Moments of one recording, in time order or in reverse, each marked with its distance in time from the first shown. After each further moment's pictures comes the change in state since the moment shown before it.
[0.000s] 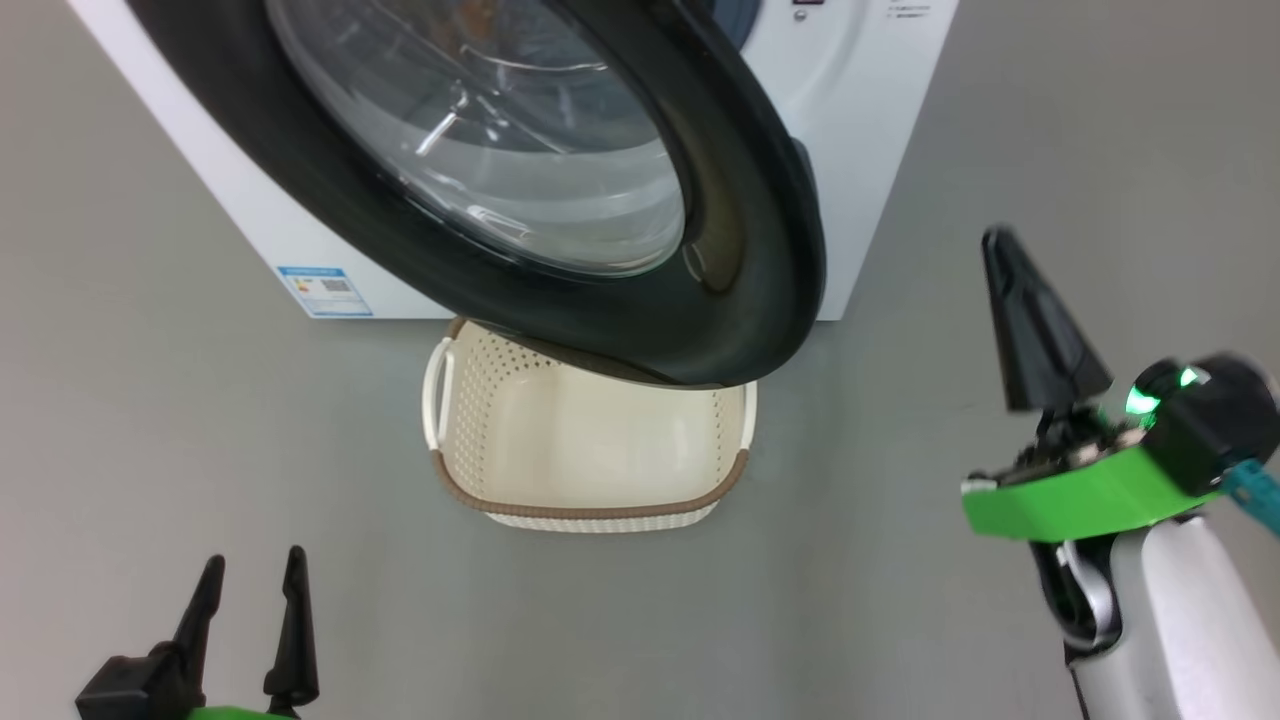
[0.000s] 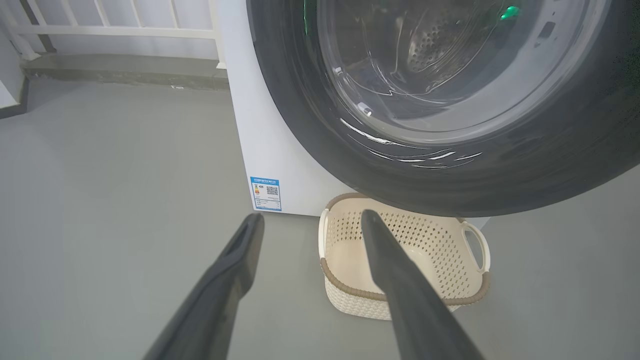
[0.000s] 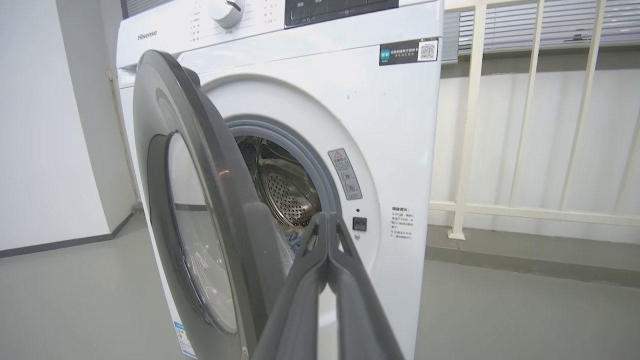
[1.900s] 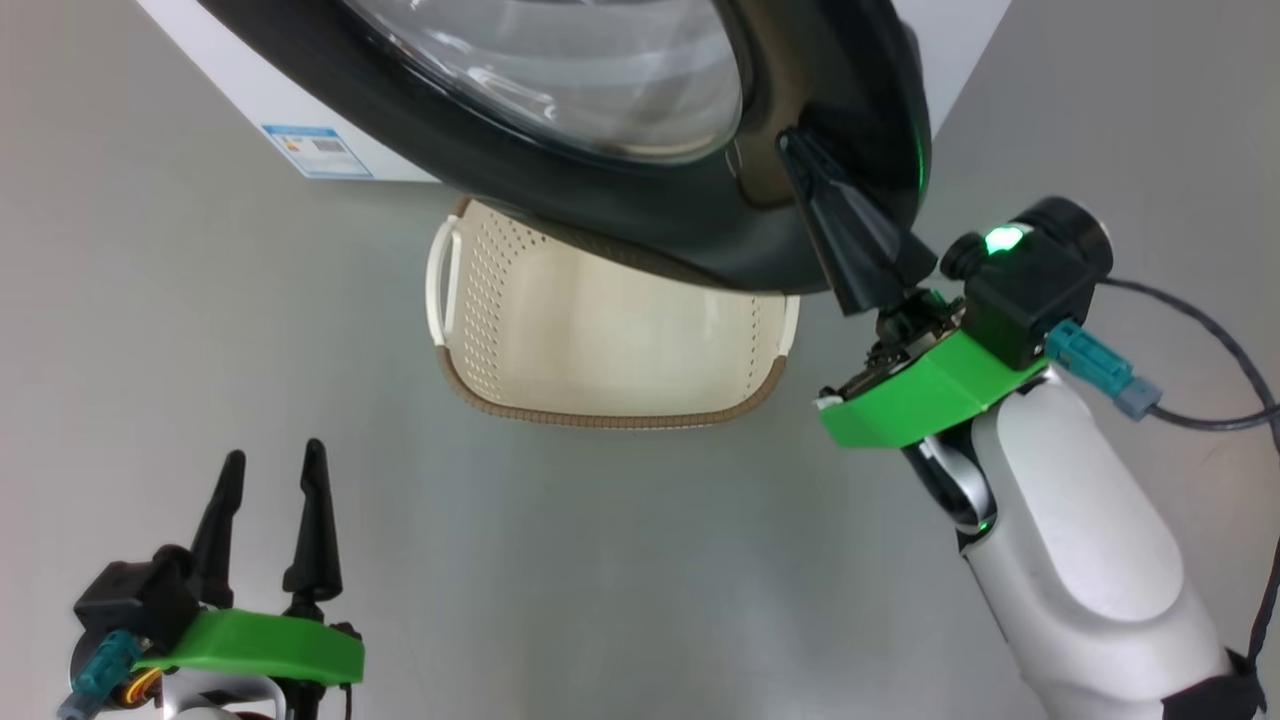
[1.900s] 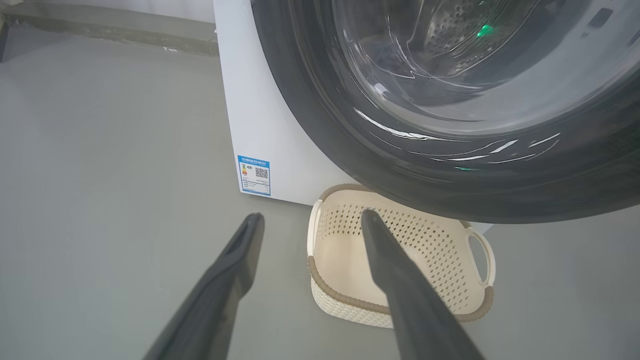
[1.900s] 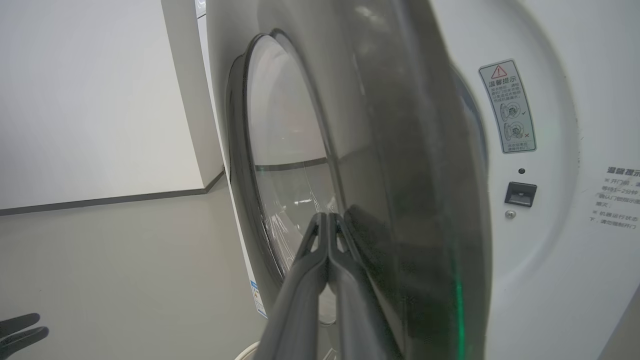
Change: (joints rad) left arm -0.149 -0.003 -0.076 0.005 -0.122 0.008 0.000; right arm -0.313 -0.001 0.252 0.196 0.008 0.005 0.000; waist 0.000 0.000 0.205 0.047
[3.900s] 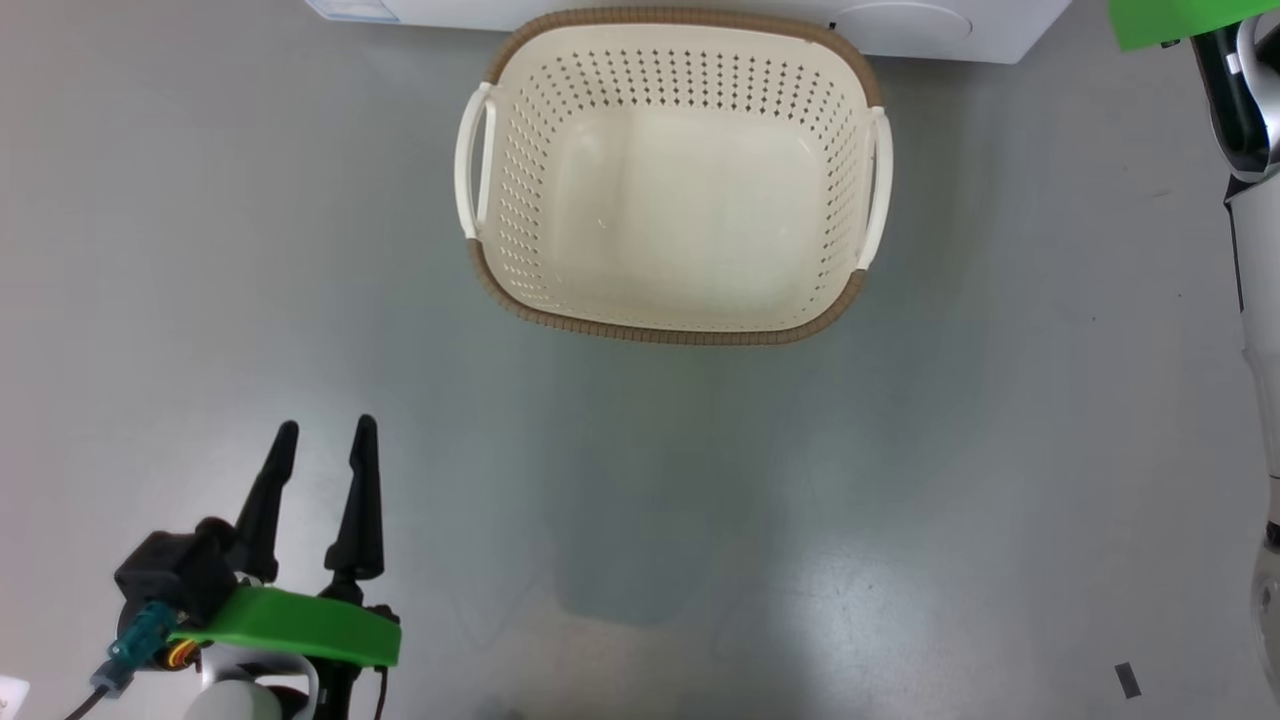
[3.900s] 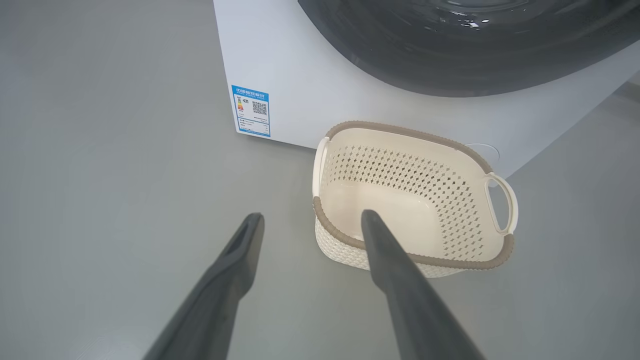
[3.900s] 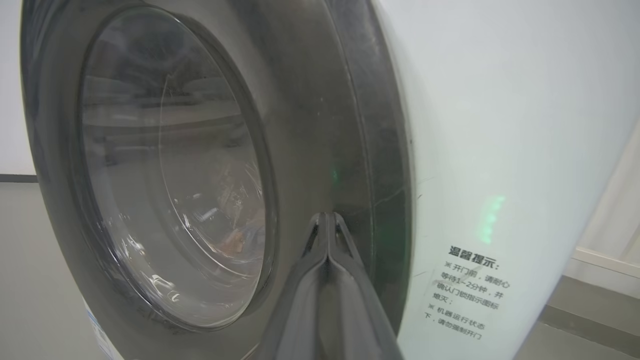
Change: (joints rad) left arm -0.041 -0.004 -0.068 0.009 -0.034 -0.034 0.000; right arm -0.502 -0.179 -0.200 0.259 -0.122 0.013 -0.013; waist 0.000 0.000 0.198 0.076
